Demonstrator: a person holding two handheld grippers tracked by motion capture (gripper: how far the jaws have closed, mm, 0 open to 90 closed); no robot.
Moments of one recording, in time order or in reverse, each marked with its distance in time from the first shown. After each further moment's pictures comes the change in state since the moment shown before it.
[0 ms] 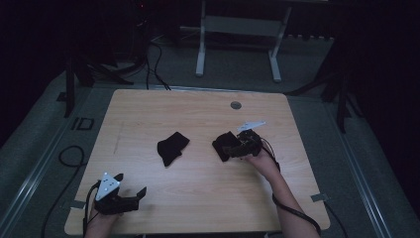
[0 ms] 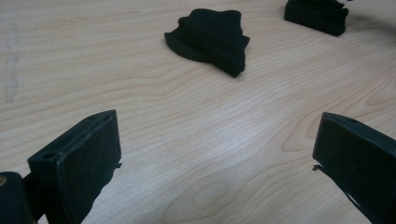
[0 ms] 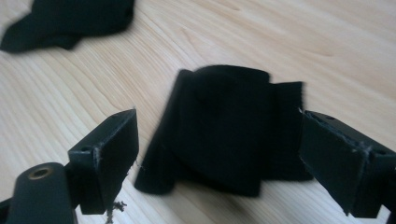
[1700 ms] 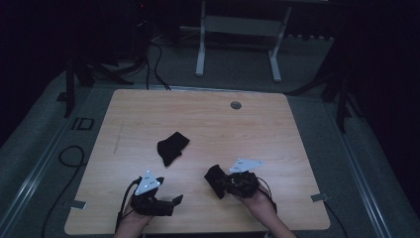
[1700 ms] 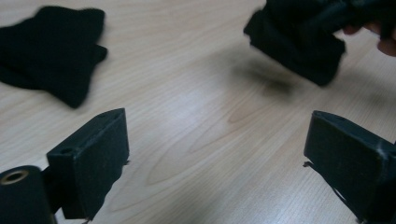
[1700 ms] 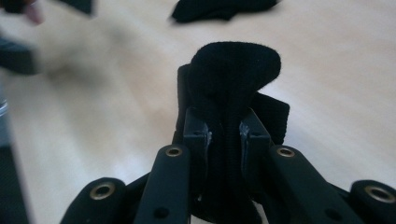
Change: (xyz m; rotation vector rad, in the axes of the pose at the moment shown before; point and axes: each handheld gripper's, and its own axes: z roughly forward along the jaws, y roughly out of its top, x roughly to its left) left arm -0.085 0.041 0.032 0.115 -0.244 0.048; right arm 0.127 -0.055 -0.056 -0.054 0.095 -0.070
